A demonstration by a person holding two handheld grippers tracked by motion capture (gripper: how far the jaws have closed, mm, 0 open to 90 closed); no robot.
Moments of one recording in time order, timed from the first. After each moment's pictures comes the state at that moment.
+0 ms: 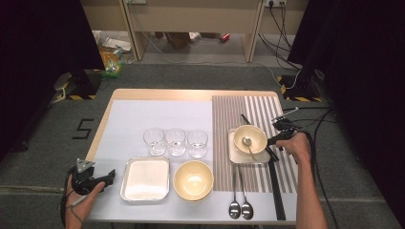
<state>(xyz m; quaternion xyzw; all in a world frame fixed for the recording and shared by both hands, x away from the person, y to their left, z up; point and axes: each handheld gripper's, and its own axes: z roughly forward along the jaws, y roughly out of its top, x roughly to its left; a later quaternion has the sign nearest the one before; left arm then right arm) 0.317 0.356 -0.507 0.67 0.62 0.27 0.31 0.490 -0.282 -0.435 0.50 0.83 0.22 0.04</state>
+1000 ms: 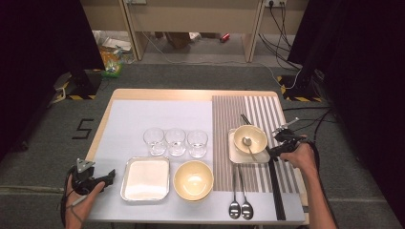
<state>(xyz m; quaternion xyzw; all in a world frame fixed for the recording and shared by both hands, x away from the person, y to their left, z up) 0.317 0.356 -0.506 0.67 0.62 0.26 0.31 0.452 -0.283 -0.437 0.45 0.87 0.19 0.07</state>
